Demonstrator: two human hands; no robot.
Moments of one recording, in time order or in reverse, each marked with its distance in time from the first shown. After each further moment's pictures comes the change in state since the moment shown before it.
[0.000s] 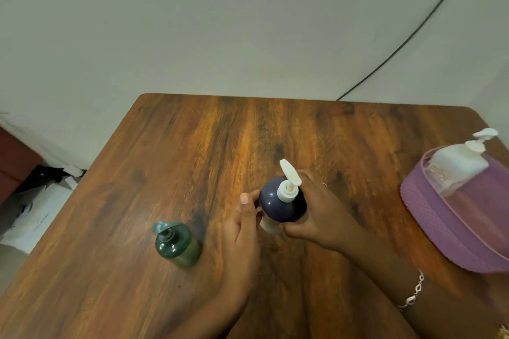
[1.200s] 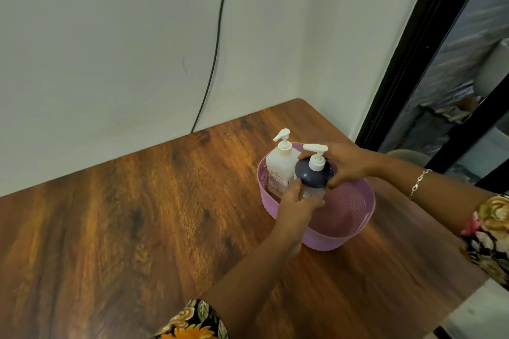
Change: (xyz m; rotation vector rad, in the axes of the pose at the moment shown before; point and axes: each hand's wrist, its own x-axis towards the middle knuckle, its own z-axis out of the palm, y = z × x) left_hand -0.031 -0.037 0.324 0.190 -0.968 -0.307; right_hand -0.110 0.225 -0.277 -0.292 -0.122 0.398
